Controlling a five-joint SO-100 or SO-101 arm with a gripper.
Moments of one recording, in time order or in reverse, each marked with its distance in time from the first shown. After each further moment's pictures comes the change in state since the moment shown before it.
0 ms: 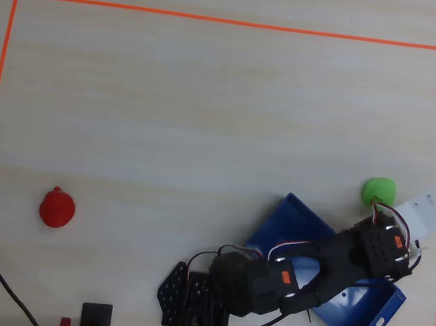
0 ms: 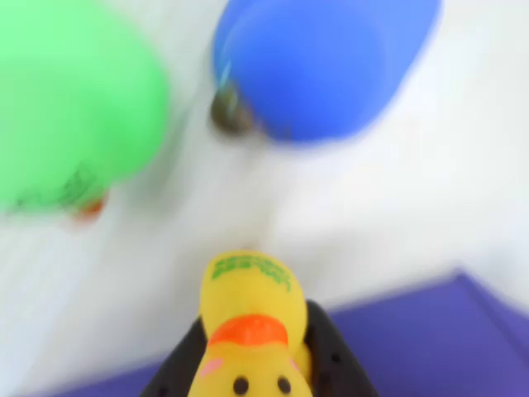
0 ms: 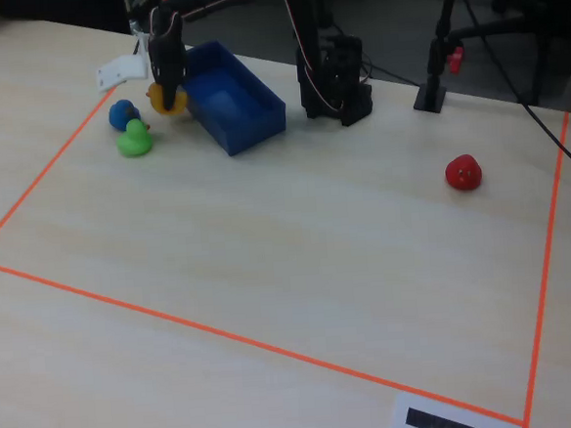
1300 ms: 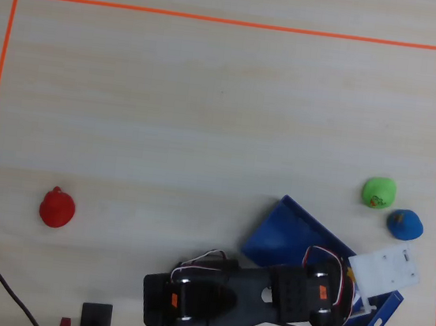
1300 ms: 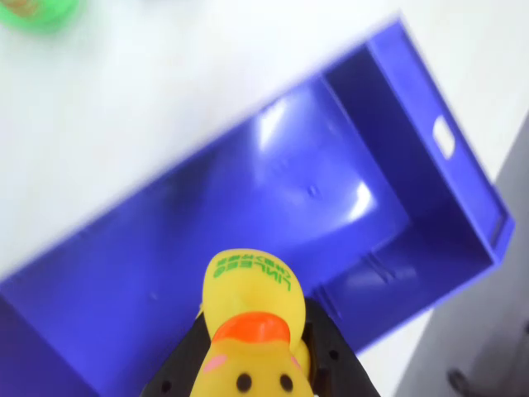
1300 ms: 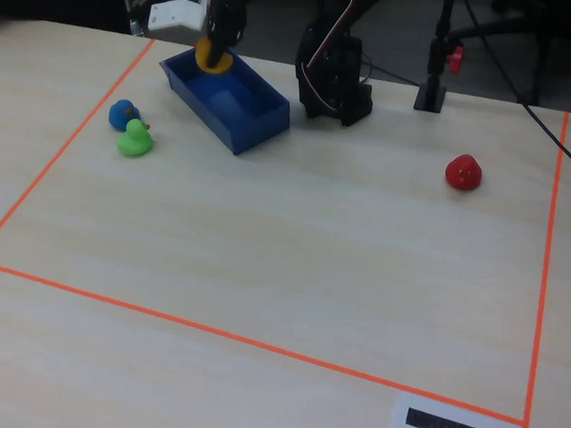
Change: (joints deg) arm 13.8 50.0 37.4 1.8 -0.6
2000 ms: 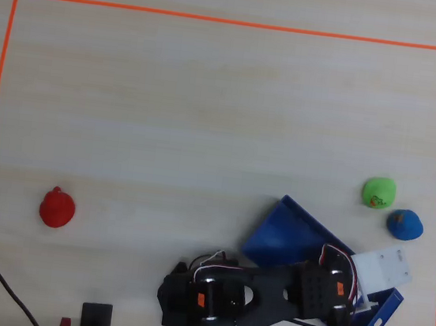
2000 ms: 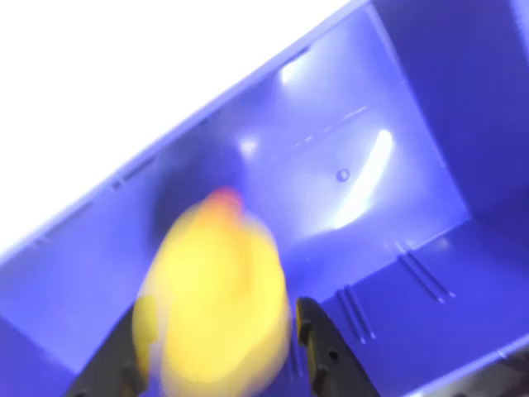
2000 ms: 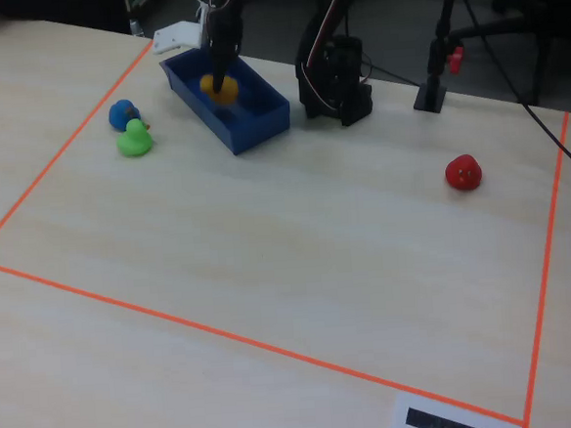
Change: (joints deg) arm -1.3 -12.2 -2.0 -2.2 2.8
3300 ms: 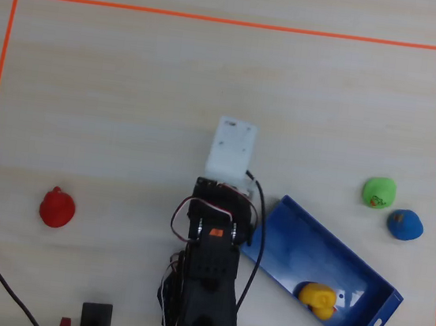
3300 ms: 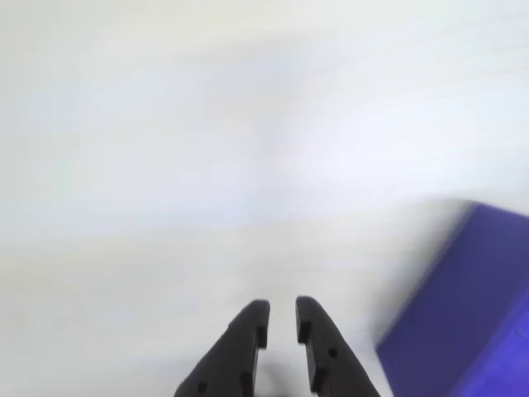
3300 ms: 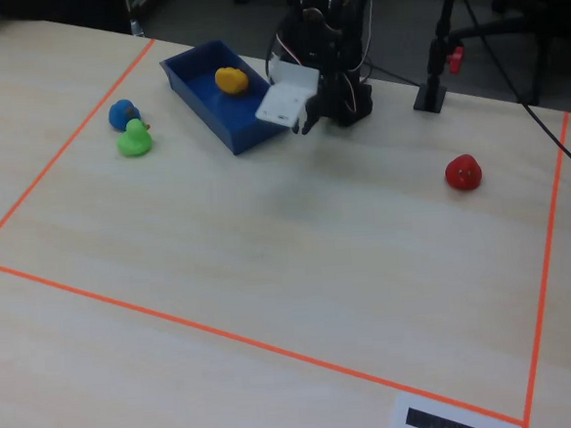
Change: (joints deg) arm -81.7 40.0 16.4 18.4 16.7
